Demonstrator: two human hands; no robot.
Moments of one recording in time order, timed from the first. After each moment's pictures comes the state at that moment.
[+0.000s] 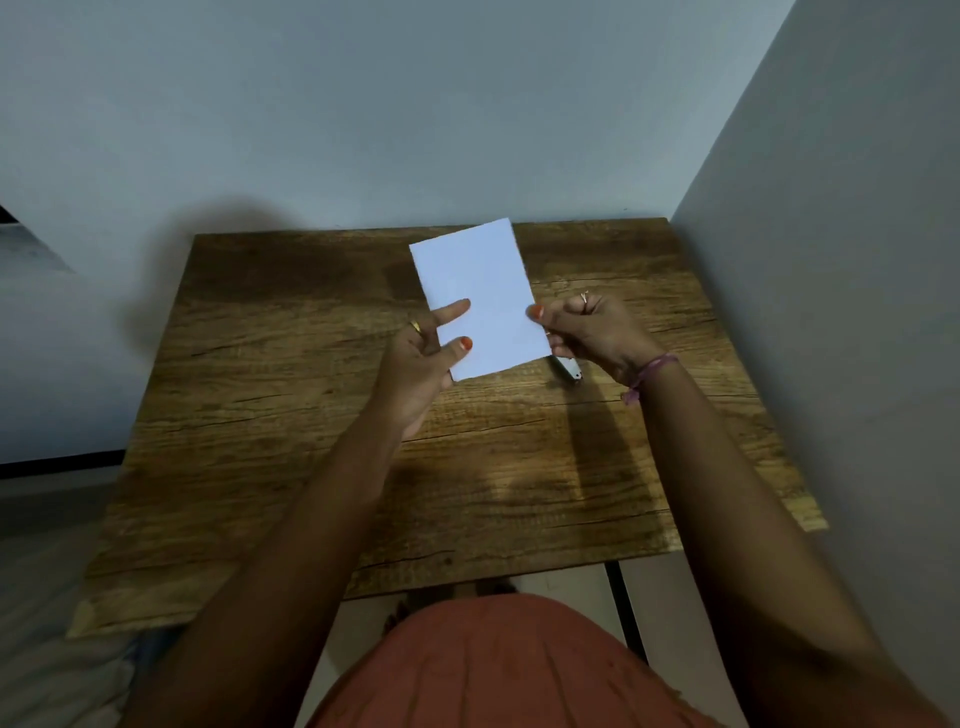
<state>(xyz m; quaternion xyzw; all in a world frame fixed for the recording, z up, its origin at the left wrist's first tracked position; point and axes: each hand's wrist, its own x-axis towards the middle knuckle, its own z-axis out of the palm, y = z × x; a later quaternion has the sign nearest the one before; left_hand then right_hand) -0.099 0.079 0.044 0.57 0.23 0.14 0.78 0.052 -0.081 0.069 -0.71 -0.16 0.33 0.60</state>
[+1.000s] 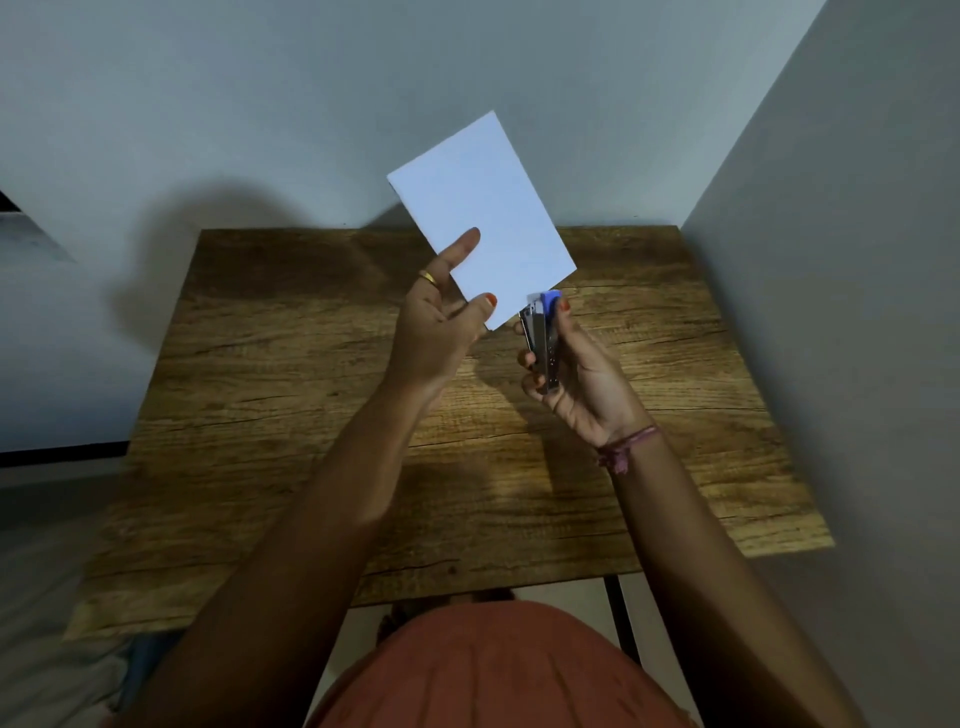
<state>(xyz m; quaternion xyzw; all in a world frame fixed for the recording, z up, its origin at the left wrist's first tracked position) -0.079 0.076 0.083 0.58 0.14 0.25 0.76 -0.011 -0.069 0.076 -0.46 -0.10 0.42 0.77</state>
